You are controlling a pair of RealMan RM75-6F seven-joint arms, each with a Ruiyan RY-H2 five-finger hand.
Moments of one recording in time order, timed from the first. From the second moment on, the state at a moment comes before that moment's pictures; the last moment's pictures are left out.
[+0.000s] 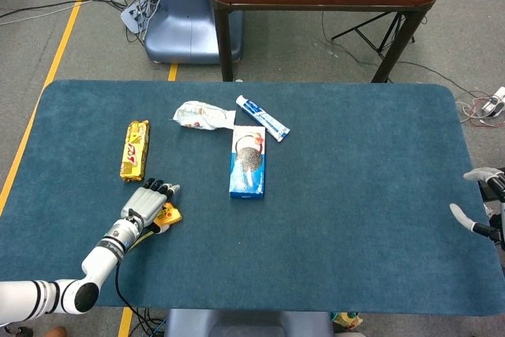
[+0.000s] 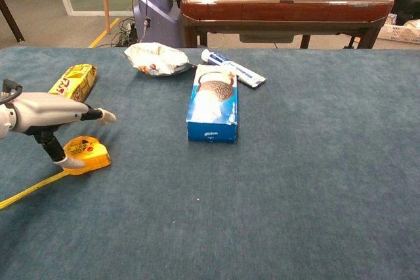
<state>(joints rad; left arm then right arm) -0.89 -1.36 0.09 -1.63 0.76 0.91 0.56 0.06 -0.94 0.16 -1.74 -1.44 1.56 0.14</state>
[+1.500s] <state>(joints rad) -0.88 -1.38 0.06 -1.68 0.62 0.97 0.75 0.05 -0.92 0.16 -1.75 -1.43 1.56 0.14</state>
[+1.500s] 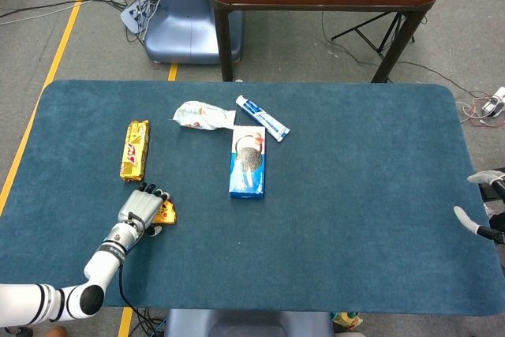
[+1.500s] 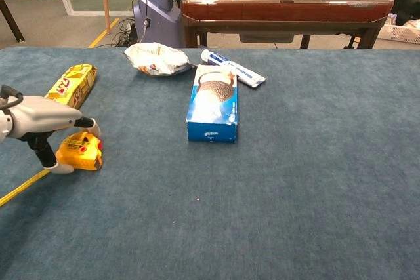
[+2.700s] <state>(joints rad) -0.78 -1.15 -0.11 -1.84 0.86 0.92 0.30 0.22 -0.93 0.18 -1.91 -1.56 1.40 -0.01</state>
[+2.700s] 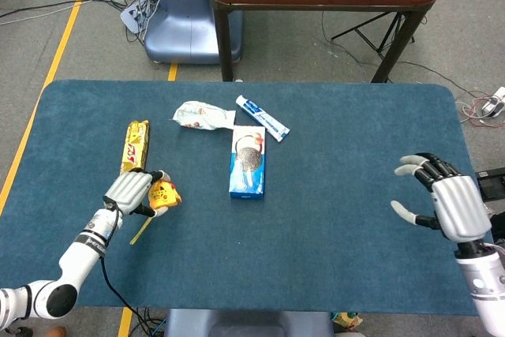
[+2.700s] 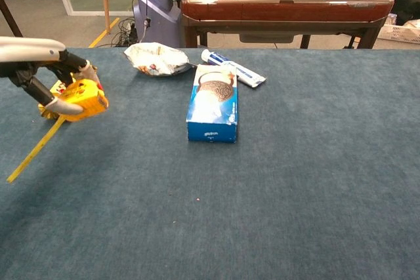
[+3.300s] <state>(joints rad) -0.85 -1.07 -0.22 -2.01 0.72 0.91 0.26 0.58 -1.28 0.29 -2.01 -1.38 1.12 -0.37</state>
